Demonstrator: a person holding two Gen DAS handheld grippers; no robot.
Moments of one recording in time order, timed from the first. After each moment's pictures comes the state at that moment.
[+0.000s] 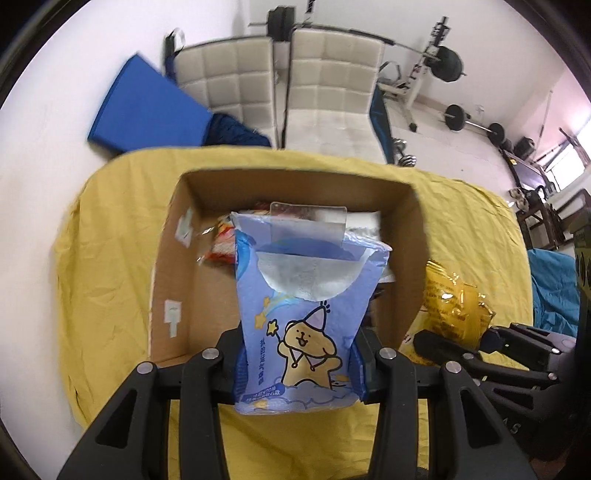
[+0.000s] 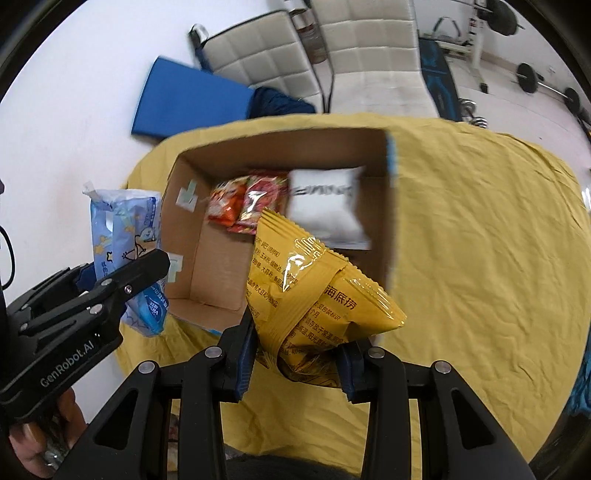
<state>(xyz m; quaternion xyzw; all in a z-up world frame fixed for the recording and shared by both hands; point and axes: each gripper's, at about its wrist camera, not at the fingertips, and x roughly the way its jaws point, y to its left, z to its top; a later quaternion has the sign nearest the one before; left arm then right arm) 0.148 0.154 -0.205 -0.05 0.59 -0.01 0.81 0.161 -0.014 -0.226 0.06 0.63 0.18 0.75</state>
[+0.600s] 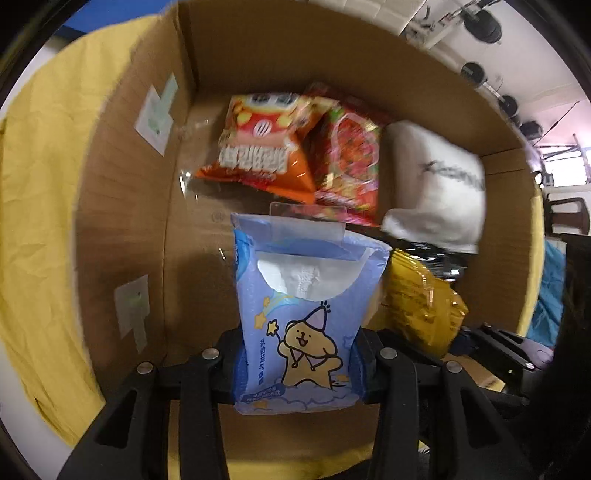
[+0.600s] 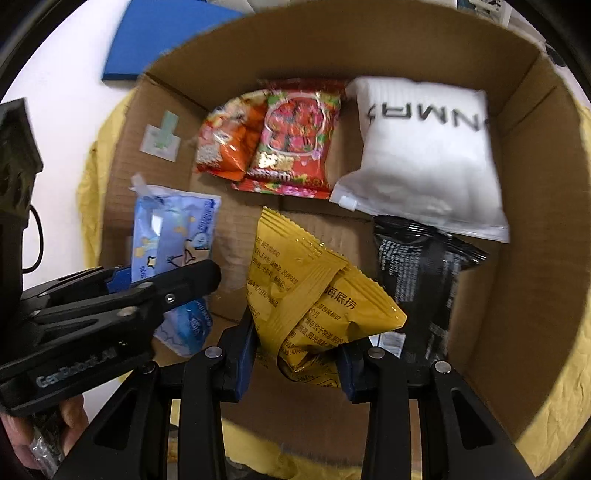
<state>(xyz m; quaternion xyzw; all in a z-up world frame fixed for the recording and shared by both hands) 0.197 0.220 -0.356 -0.12 0.72 -0.05 0.68 0.197 0.083 -0.366 0.05 0.71 0.18 0.67</state>
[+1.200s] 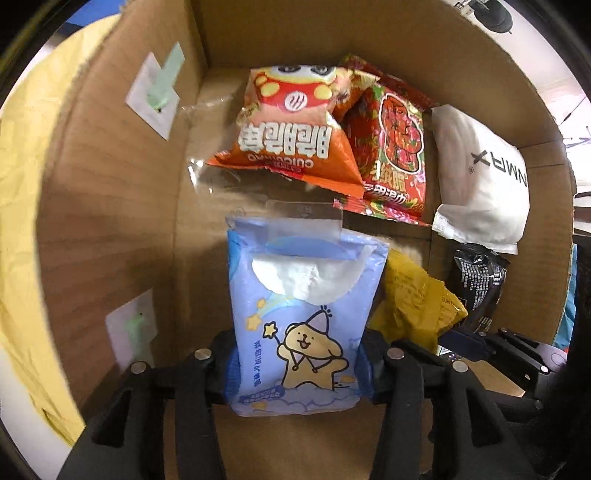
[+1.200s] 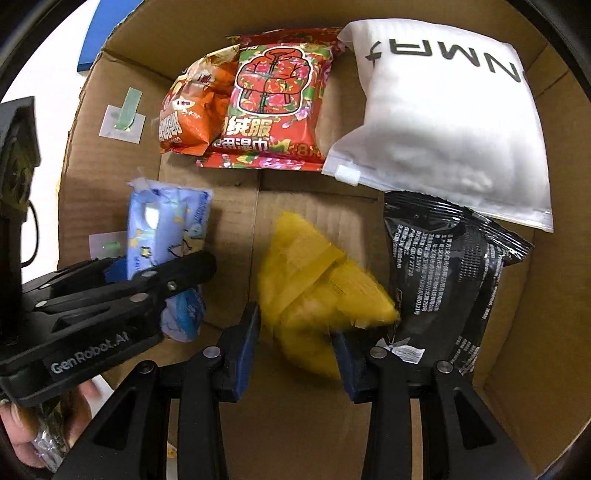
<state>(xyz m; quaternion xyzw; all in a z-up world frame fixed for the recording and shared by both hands) 0.189 0.224 -0.377 -0.10 0.73 -0.03 0.68 0.203 0.088 -0.426 0.06 0.74 0.17 0.65</state>
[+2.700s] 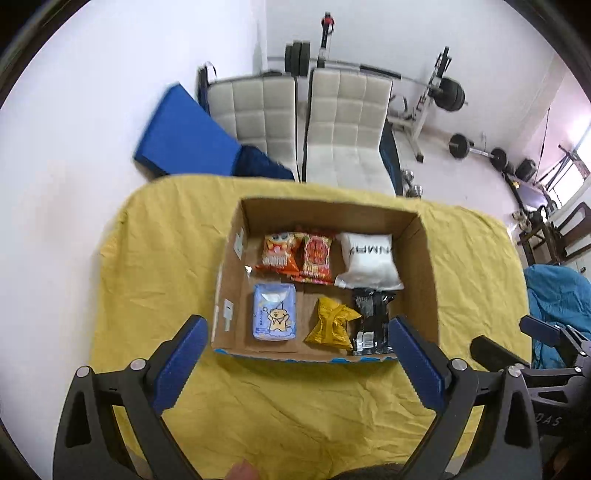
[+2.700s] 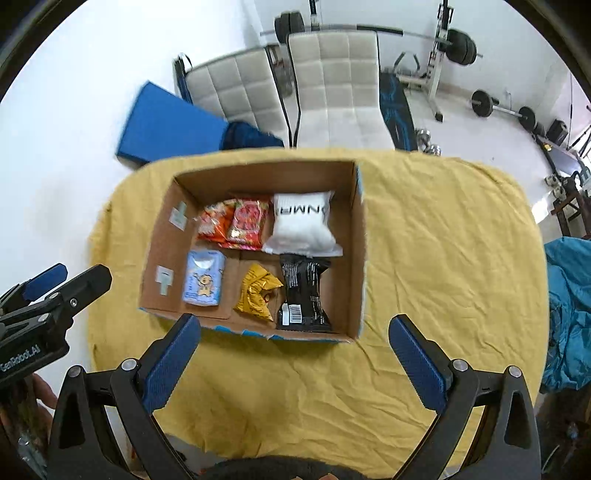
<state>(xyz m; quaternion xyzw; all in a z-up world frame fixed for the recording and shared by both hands) 0.072 0.188 -0.108 -0.04 0.52 0.01 0.85 0.098 -0.012 -0.146 0.03 0.57 0.09 0.82</state>
